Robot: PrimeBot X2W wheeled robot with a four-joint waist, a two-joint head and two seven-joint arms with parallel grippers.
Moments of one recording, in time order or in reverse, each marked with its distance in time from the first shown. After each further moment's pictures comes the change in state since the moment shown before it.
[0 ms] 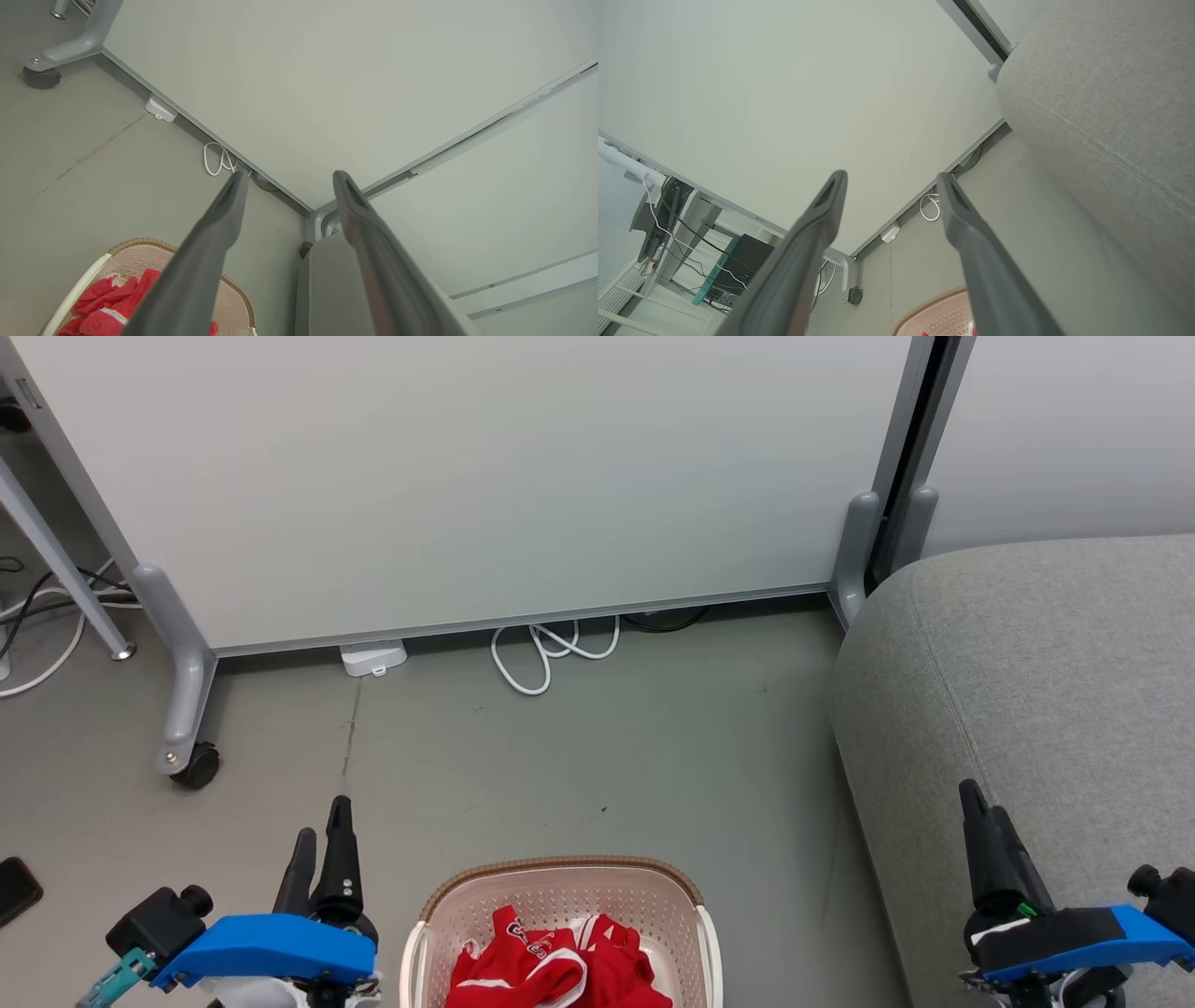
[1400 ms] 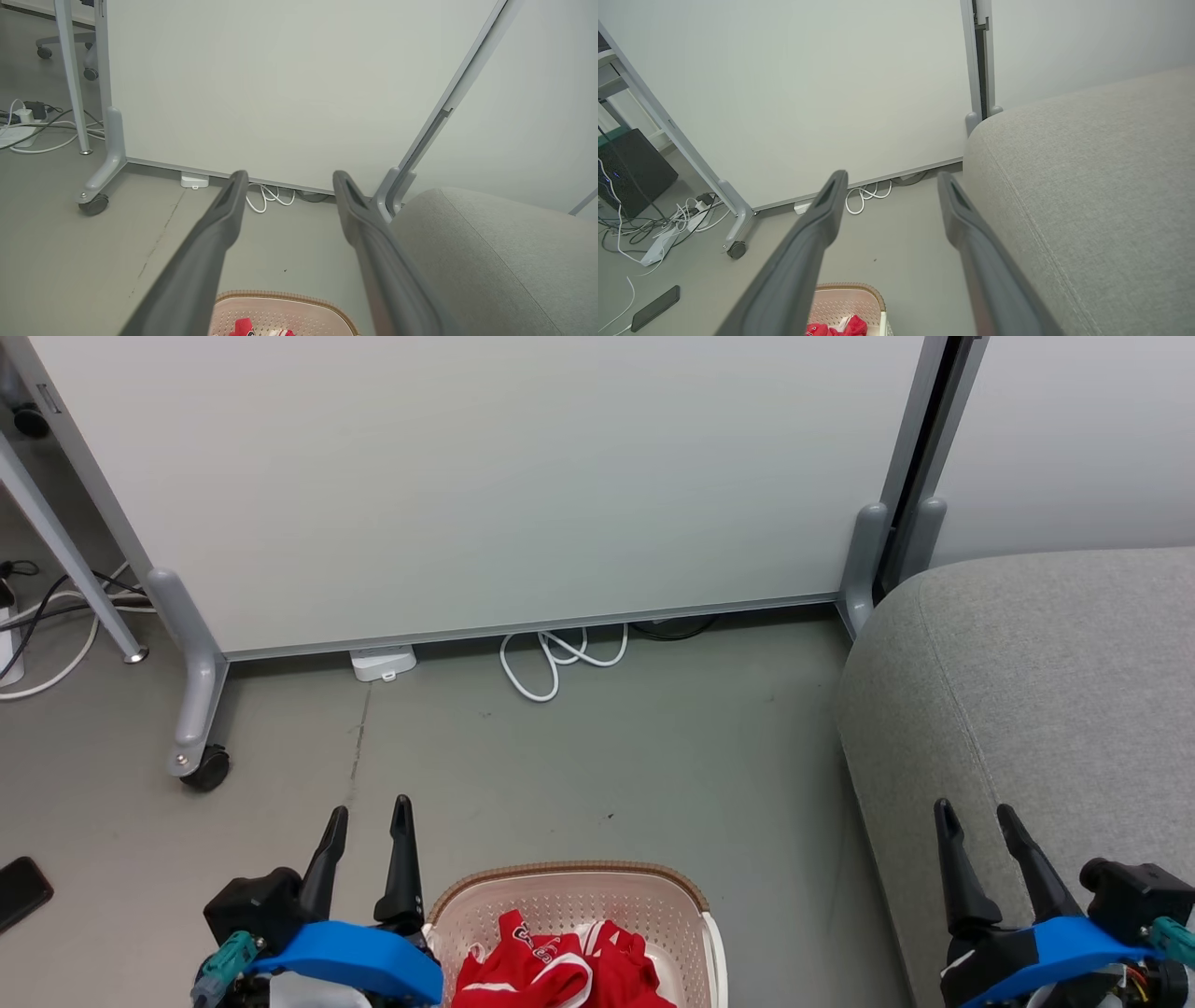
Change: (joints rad) left arm -0.012 0.031 -0.138 0.027 0.486 0.045 -0.123; right arm 0.030 -0.003 -0.005 -0.030 -0.578 0.001 -0.053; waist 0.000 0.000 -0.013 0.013
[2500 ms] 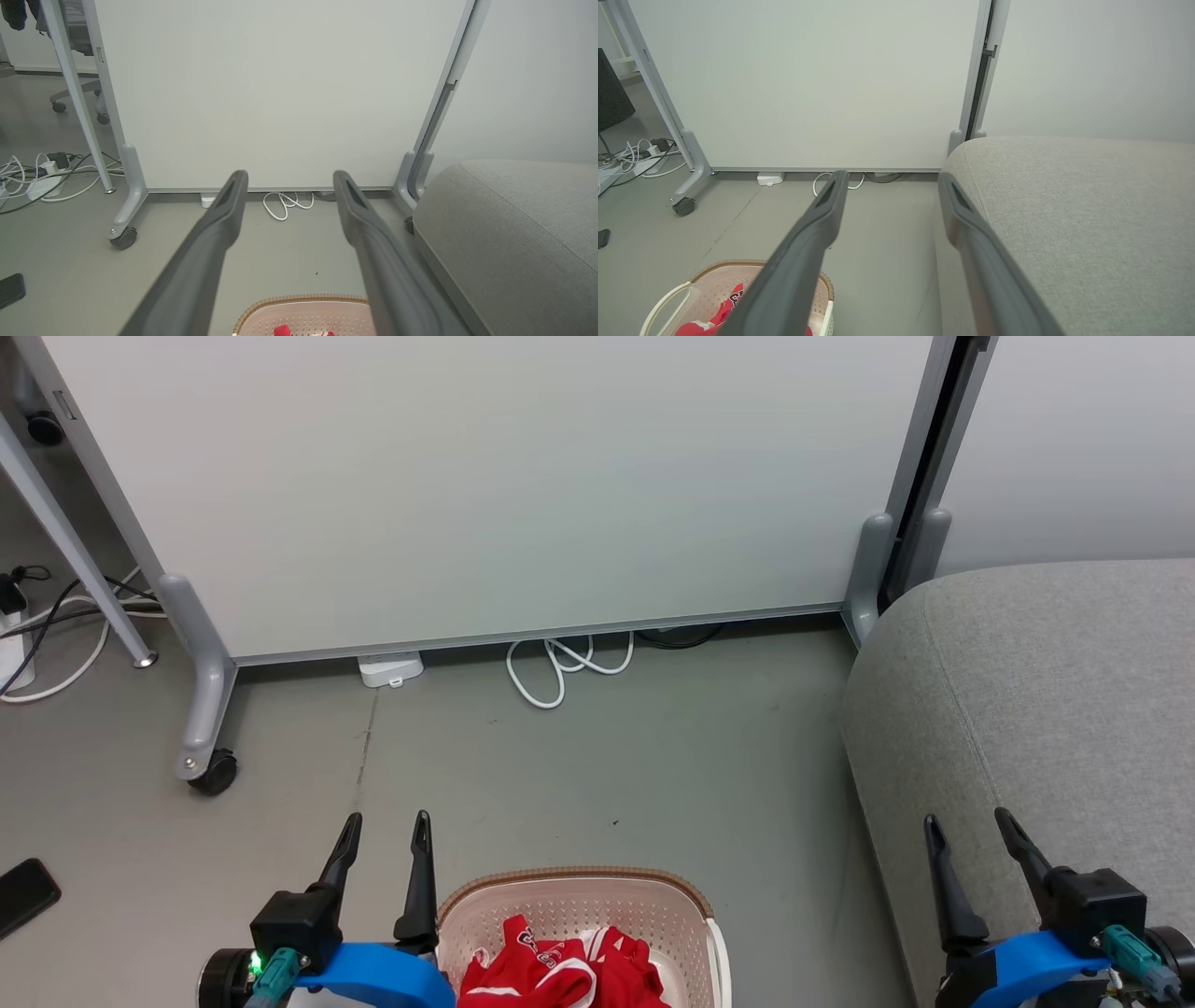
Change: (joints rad) left arm -0.001 -0.014 -0.002 0.070 0.206 -0.018 -0.071; right arm 0.012 -0.003 -0.004 0.002 -0.278 0.000 -0.034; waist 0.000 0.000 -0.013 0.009
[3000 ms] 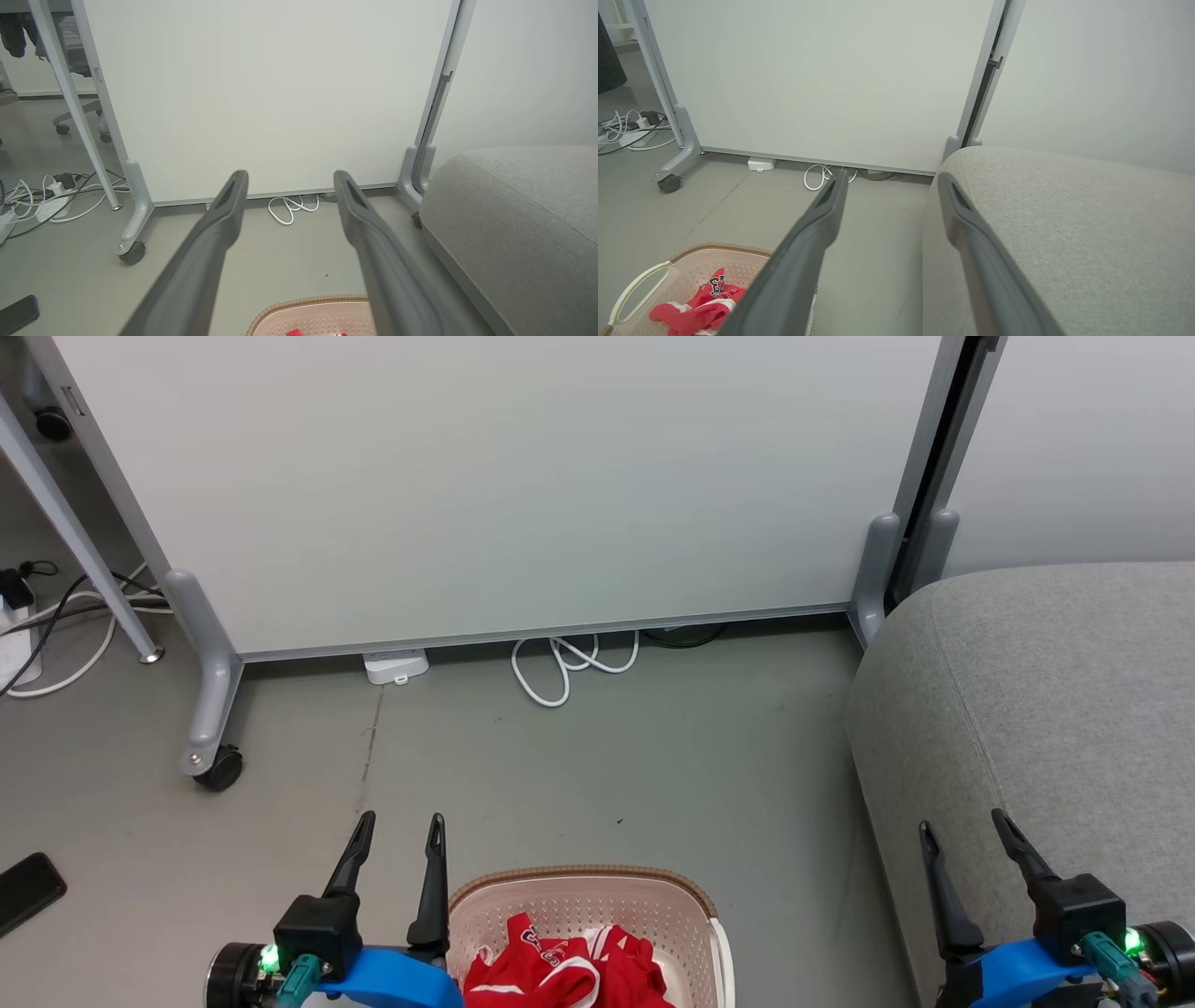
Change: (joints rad) left arm 0.002 -0.011 -0.002 0.008 0.091 0.000 -0.028; right arm 0.008 -0.001 -0.001 -0.006 -0.111 0.000 -0.017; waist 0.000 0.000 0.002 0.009
